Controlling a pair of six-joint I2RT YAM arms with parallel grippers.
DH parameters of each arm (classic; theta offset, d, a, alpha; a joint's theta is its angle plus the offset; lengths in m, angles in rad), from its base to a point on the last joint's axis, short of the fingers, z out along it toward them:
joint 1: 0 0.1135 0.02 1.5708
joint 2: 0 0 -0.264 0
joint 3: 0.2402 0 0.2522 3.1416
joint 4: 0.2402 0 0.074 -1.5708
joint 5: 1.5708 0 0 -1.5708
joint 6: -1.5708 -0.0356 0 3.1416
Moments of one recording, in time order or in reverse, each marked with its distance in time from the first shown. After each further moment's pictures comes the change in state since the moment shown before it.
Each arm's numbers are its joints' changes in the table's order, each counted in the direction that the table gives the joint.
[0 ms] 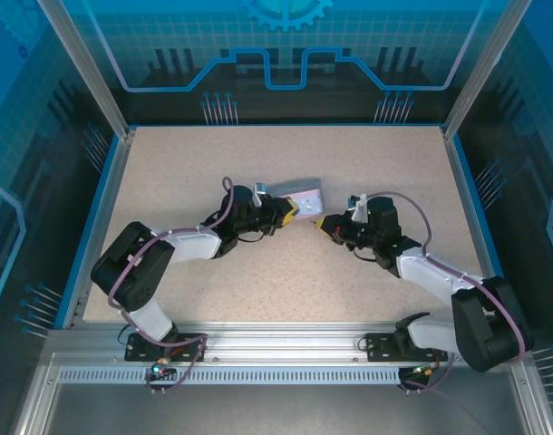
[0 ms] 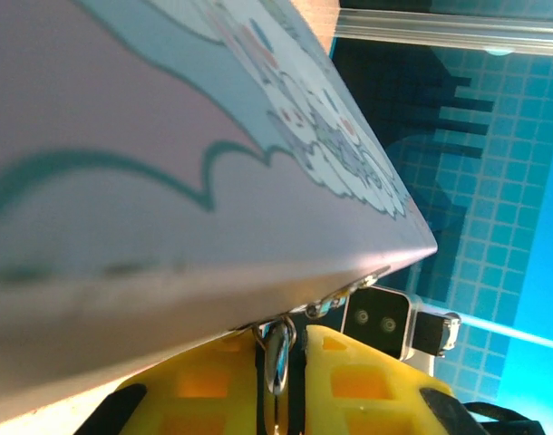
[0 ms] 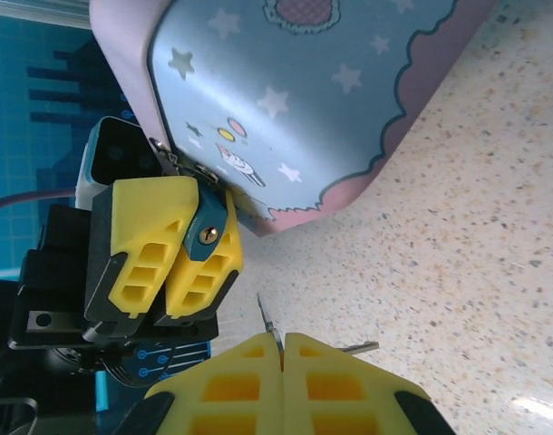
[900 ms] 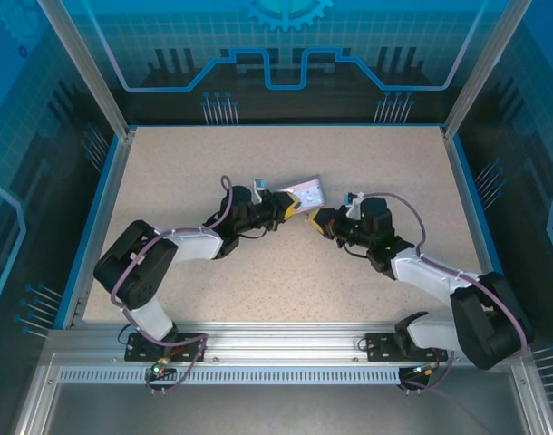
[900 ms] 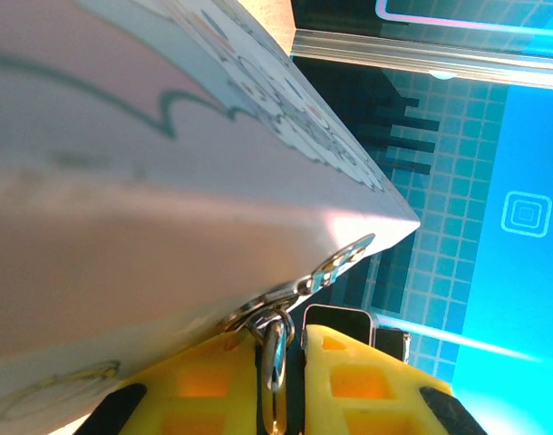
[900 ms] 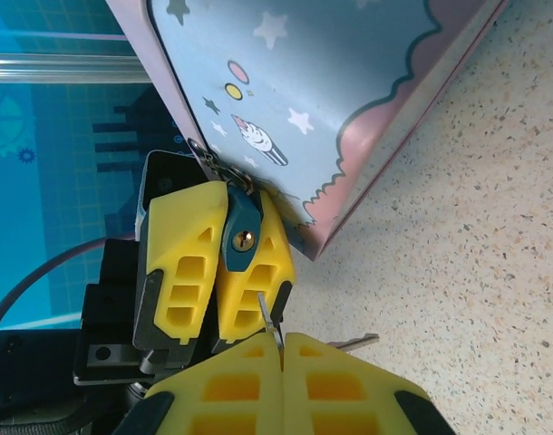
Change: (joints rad) left arm -0.010 -0.023 -0.005 -0.121 -0.041 0.079; right arm 0.089 -0.023 0.001 -0.154 0.119 -0.242
